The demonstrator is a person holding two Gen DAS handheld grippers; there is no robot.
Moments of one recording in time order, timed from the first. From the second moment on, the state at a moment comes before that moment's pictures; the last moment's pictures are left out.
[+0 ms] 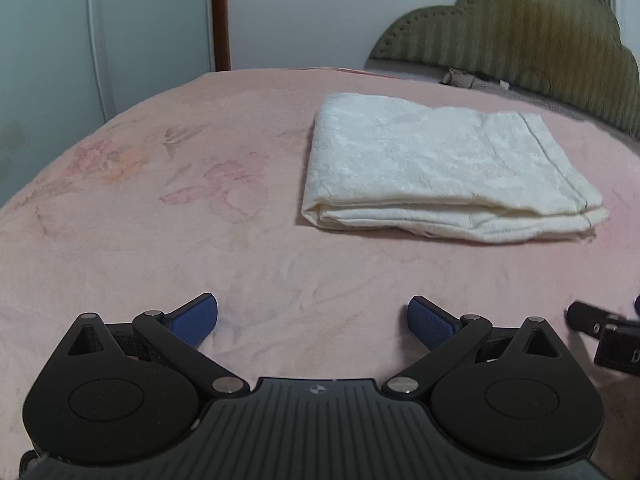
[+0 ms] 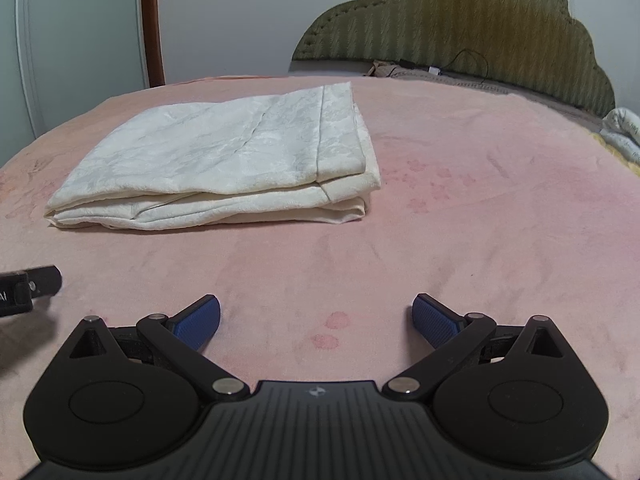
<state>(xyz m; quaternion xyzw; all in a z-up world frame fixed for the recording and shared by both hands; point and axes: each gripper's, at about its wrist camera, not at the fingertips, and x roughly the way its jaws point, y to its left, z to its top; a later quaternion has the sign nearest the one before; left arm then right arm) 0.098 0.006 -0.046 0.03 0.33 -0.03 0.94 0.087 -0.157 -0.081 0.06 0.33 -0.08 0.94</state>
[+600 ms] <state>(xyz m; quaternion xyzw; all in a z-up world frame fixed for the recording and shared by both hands) 0.085 -0.012 -0.048 0.07 0.31 0.00 0.95 0.085 -0.158 -0.081 0.06 0.33 -0.08 0.94</state>
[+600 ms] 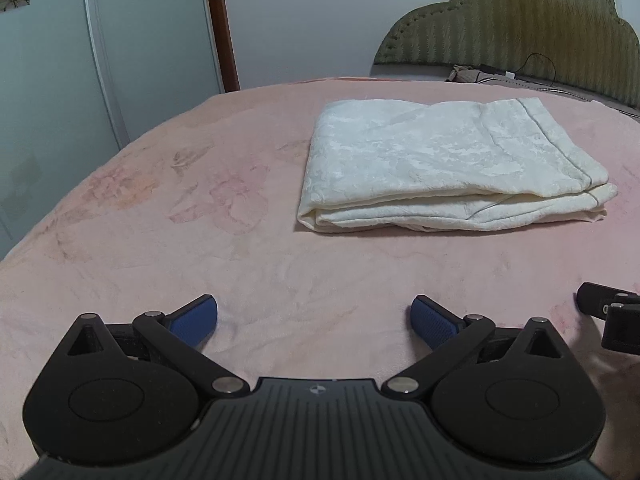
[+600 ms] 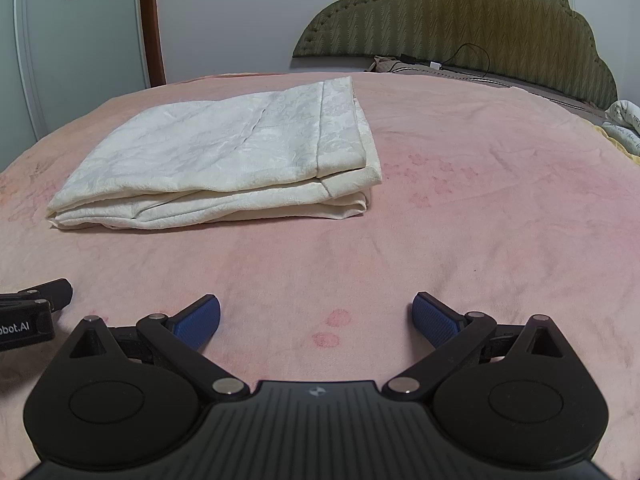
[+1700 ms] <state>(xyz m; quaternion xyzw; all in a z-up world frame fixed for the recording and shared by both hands) 0.088 -0.004 -0.049 0.04 0.32 -0.01 0.95 0.085 -0.158 -0.081 0.06 0.33 -0.08 0.94</state>
